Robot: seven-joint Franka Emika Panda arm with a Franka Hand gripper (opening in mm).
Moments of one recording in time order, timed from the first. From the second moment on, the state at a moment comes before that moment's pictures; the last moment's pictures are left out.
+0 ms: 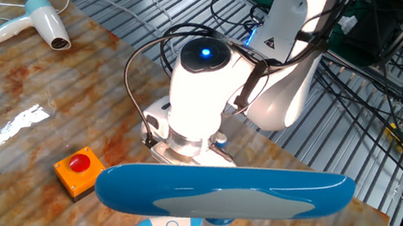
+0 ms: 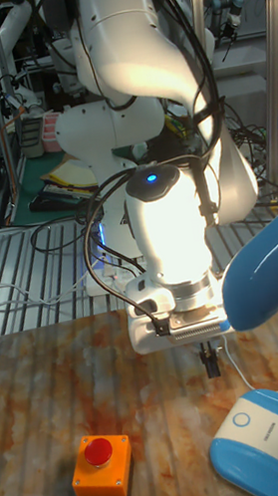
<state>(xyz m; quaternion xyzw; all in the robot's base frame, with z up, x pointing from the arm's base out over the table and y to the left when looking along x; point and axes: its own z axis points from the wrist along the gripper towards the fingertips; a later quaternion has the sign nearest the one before) 0.571 0.090 0.149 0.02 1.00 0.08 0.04</state>
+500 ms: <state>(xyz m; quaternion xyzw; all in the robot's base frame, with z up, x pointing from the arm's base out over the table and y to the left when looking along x) 0.578 0.093 0.148 0.02 1.00 0.08 0.05</state>
